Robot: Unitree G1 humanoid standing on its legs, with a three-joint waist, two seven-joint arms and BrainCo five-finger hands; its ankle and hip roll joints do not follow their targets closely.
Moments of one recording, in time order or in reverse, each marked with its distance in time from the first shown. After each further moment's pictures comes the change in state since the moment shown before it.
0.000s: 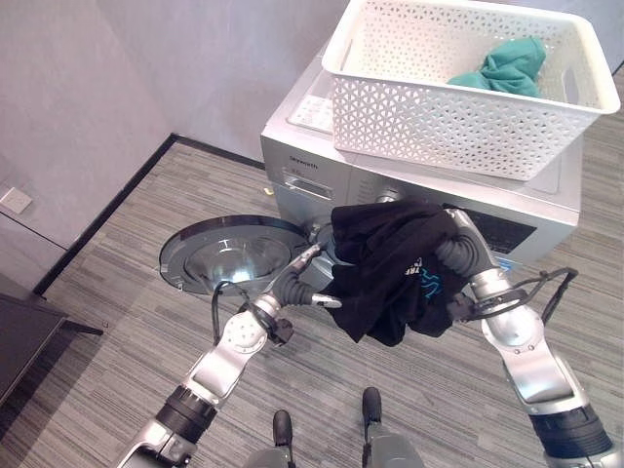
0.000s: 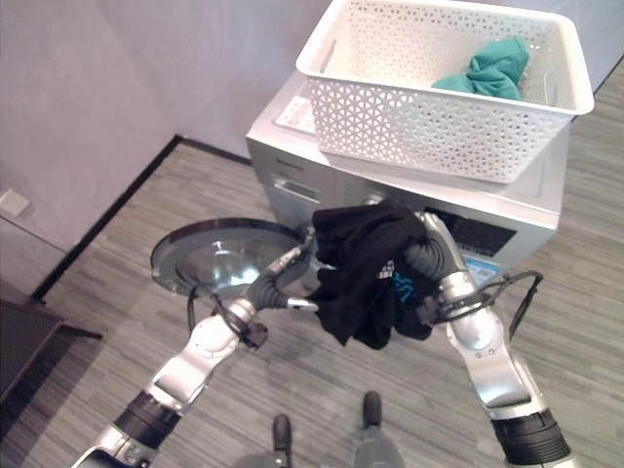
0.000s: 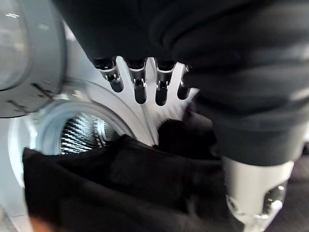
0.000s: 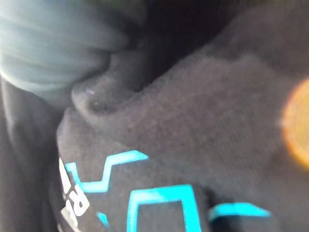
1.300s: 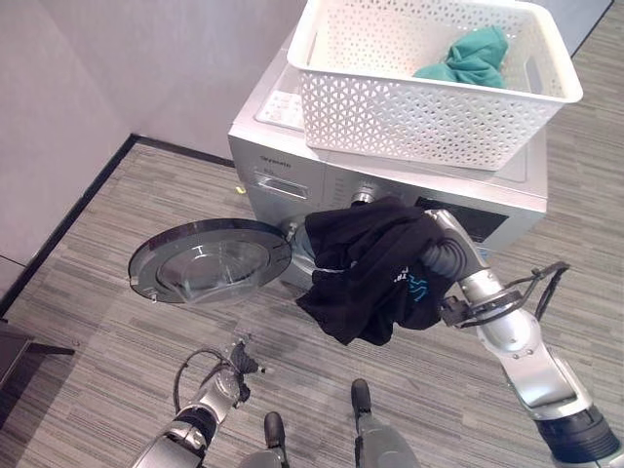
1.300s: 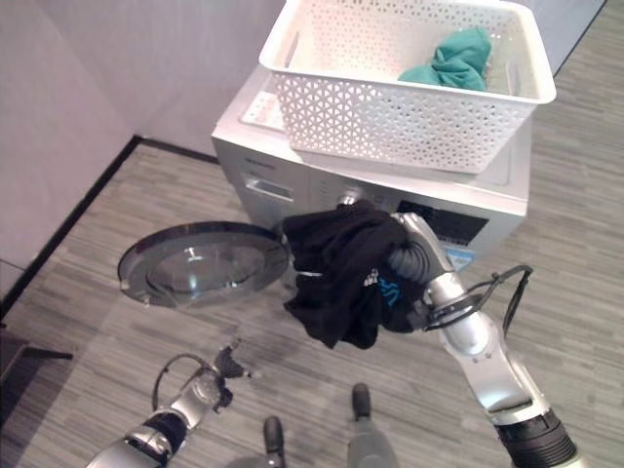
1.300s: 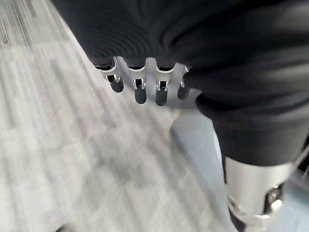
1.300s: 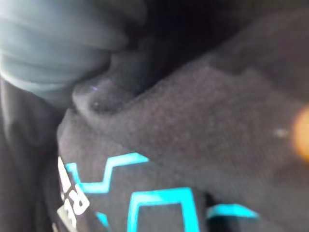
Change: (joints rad) left arm -0.029 -0.105 0.132 0.920 0.228 0.027 0.250; right arm -0.002 -0.062 0.068 -0.083 0.001 -0.041 0.001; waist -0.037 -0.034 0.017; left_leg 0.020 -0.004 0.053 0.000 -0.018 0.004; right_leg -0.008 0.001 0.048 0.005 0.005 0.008
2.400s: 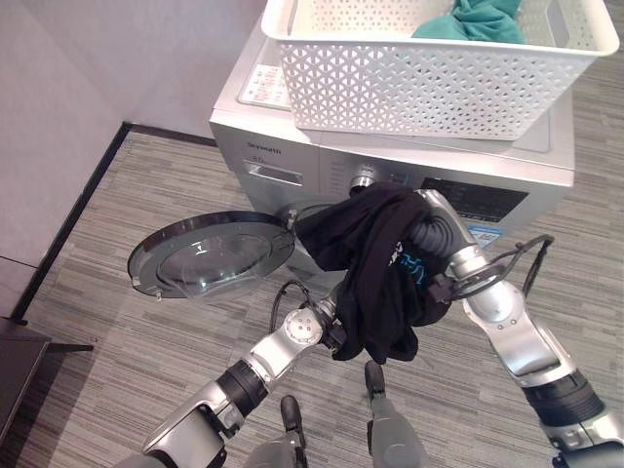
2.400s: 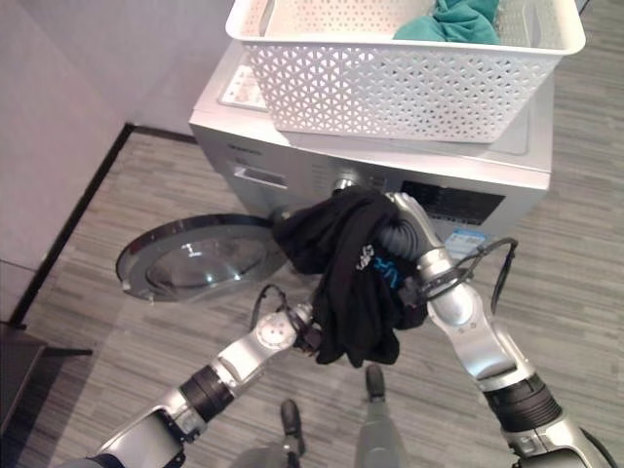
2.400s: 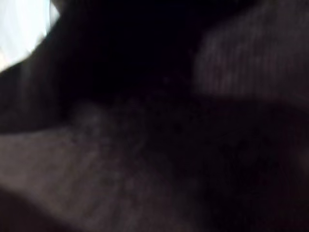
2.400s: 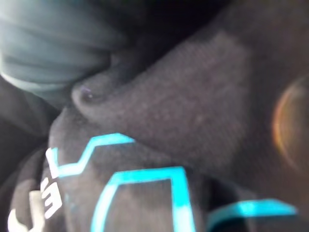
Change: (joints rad) left arm -0.193 -0.080 -0.394 -0.627 -0.503 0.038 -0.232; right arm -0.166 -0.009 0.062 0.126 -0.002 0.055 -0.034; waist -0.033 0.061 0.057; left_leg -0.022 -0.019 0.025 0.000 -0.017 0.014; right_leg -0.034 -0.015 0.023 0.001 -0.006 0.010
